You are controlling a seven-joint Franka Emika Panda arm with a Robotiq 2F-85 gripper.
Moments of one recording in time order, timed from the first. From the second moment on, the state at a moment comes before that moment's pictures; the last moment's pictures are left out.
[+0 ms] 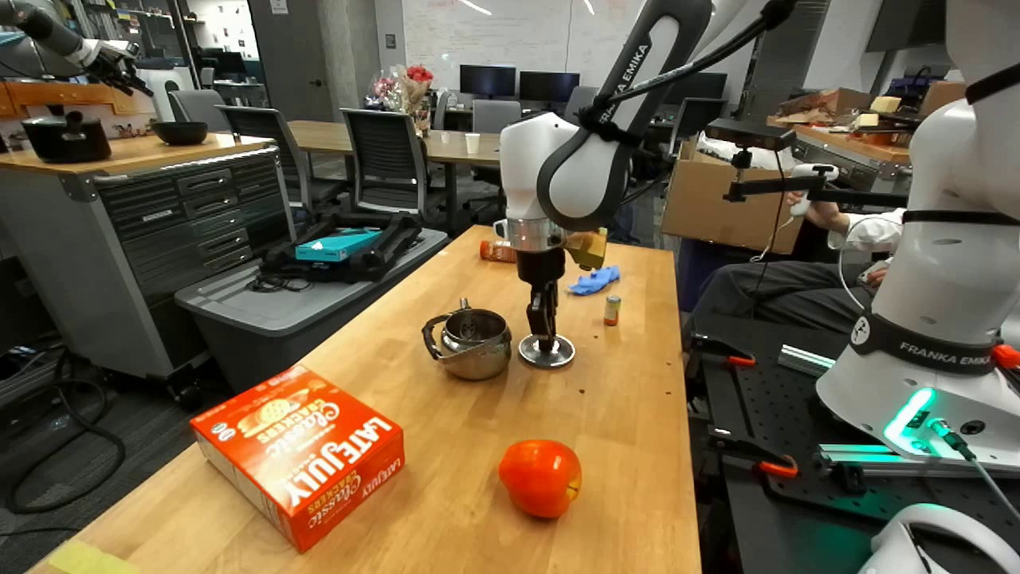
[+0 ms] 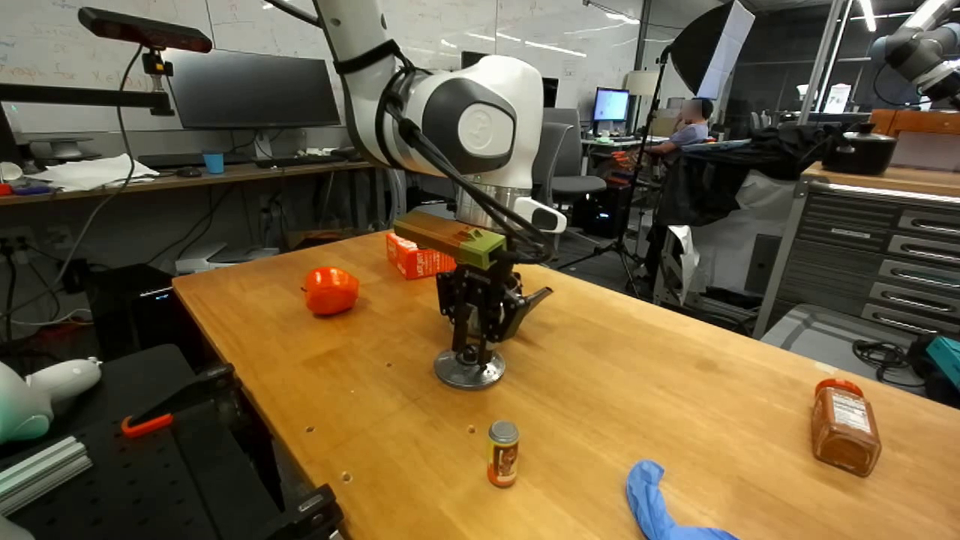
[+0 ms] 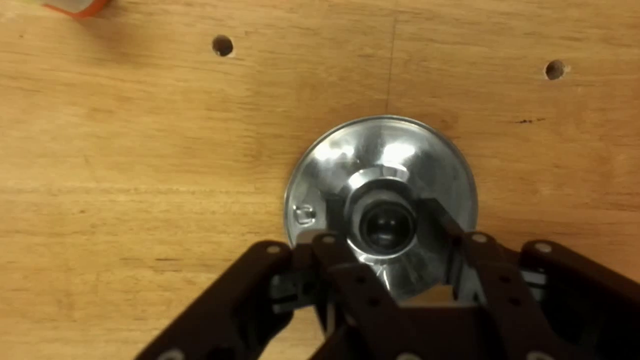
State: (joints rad) arm 0.02 0.39 -0.04 -2.35 -0.02 2.58 -0.09
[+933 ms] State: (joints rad) arm 0.00 0.37 -0.04 -2.34 -0.02 2.58 -0.09
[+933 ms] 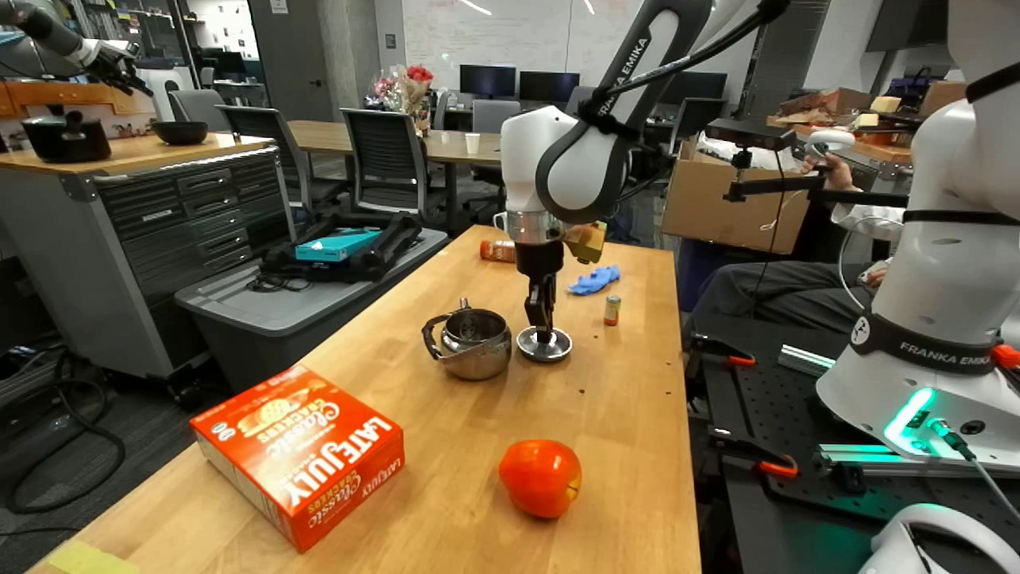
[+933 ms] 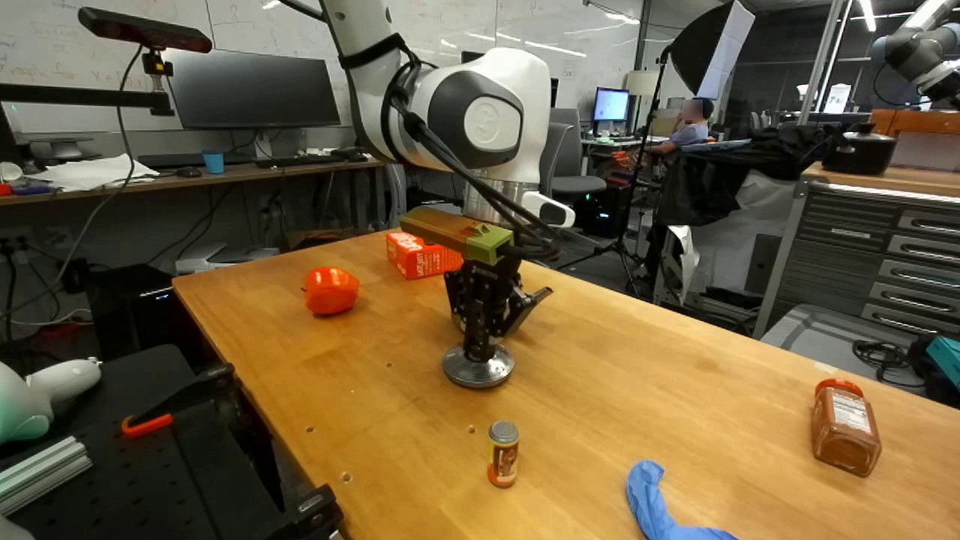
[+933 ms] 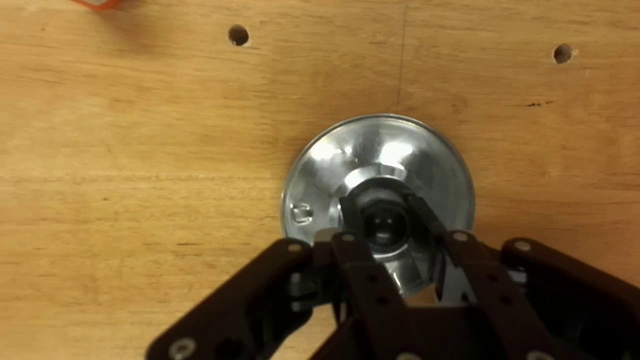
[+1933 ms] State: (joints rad) arm -0.03 0.21 -0.04 -2.36 -0.02 2.50 -0.10
